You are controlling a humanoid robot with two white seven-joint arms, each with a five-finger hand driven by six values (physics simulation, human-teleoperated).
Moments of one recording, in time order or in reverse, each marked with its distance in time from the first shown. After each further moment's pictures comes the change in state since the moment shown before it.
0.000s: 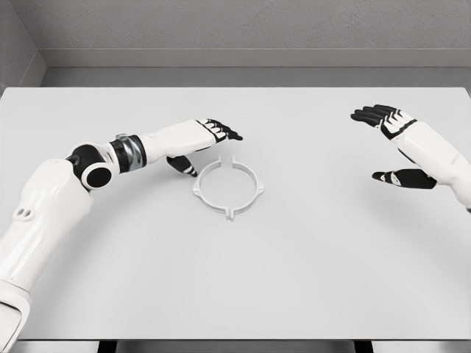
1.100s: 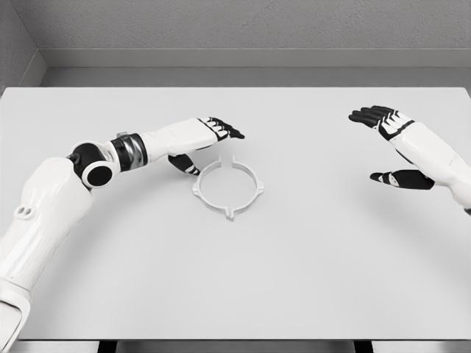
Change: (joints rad) left arm -0.006 -0.001 -0.007 -0.005 0.009 0.000 0.000; right arm -0.002 0.000 0.009 0.001 -0.001 0.000 -0.002
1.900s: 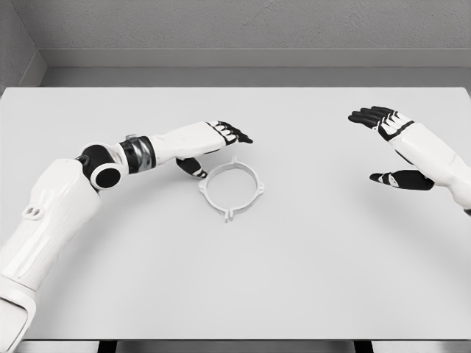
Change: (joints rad) left arm -0.002 -0.020 -0.019 0.000 -0.002 0.000 0.000; right arm 0.002 0.000 0.000 0.000 0.000 0.000 0.000
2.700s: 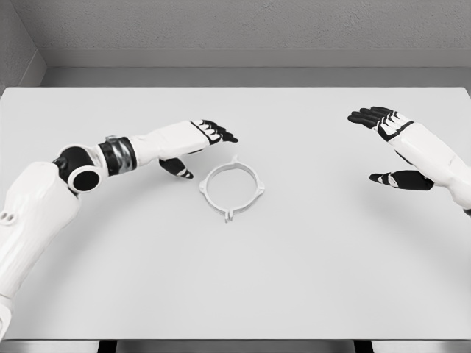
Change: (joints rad) left arm 0.031 0.095 -0.004 -0.087 0.056 0.000 0.004; right arm 0.000 0.000 0.001 -0.002 0.000 0.000 0.001
